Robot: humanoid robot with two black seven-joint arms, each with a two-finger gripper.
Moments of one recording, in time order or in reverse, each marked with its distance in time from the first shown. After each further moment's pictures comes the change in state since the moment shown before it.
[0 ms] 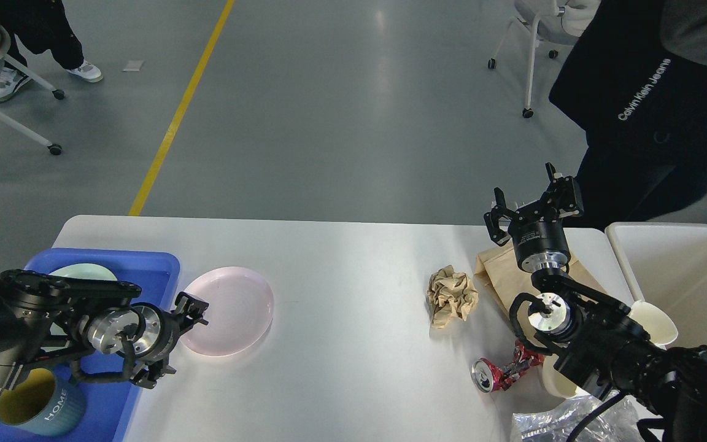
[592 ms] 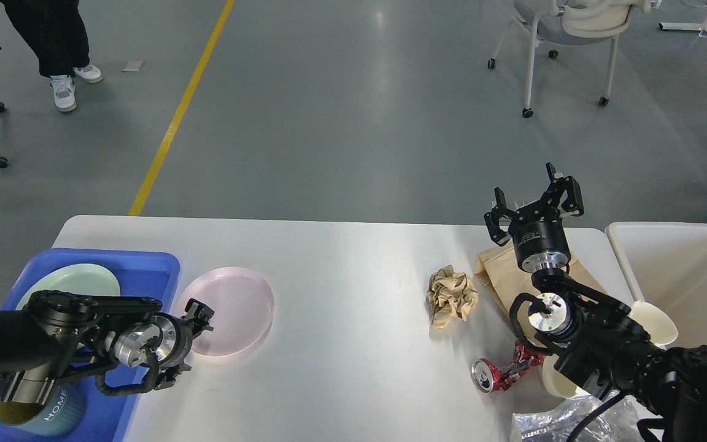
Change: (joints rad) left arm 0.089 -0.058 -0.049 0.096 0.003 0.051 -0.053; right arm 0.000 0.000 0.000 -0.001 0.000 0.000 0.000
